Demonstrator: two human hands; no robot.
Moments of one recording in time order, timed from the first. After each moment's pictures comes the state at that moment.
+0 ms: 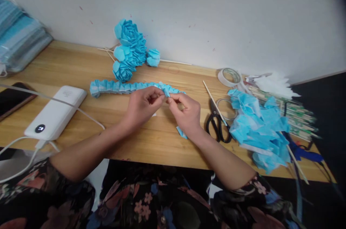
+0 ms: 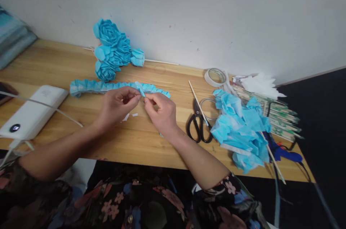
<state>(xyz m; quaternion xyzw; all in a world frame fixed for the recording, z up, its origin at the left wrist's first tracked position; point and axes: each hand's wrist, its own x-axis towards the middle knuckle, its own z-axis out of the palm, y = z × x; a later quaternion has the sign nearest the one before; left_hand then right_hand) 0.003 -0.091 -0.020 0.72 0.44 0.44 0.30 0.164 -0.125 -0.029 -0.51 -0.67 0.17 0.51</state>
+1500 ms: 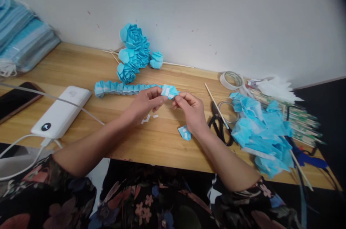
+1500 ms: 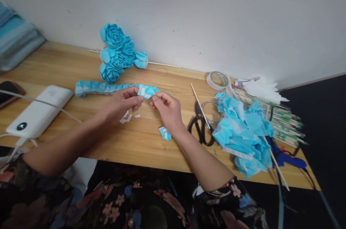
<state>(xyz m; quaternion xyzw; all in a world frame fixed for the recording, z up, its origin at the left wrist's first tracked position) 0.000 -0.083 -0.012 0.57 0.40 0.37 0.61 0.172 -0.115 -0.030 -0.50 -0.50 0.45 0.54</state>
